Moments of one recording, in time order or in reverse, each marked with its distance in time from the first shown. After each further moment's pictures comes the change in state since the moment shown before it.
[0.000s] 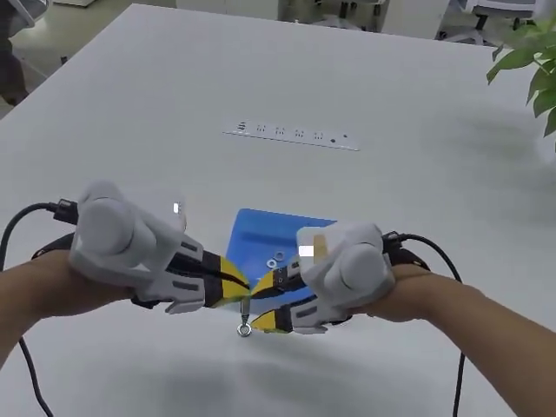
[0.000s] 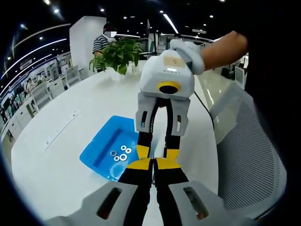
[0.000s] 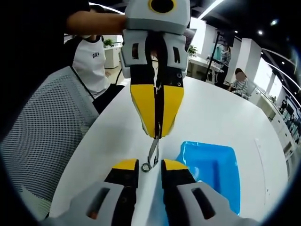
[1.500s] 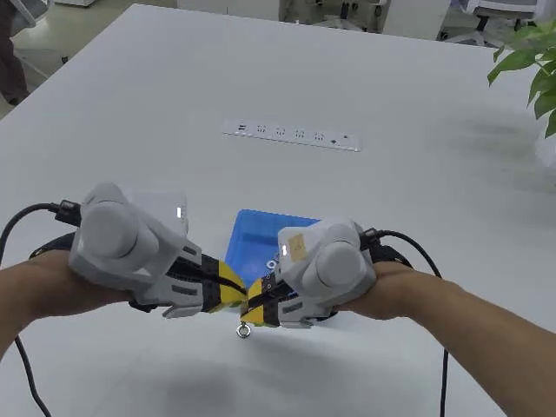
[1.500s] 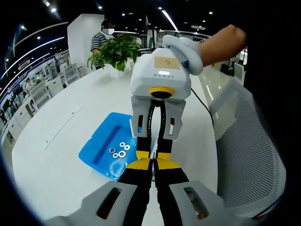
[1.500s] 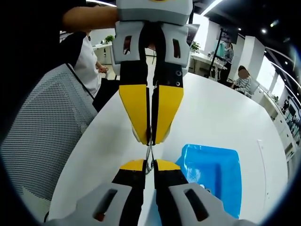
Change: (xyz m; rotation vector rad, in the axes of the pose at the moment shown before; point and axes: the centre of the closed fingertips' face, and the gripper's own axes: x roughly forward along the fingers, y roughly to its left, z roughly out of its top) left arm 0.001 -0.003 -0.006 0.011 0.041 -0.006; right arm 0.010 -0.001 0.000 -0.004 0.040 0.022
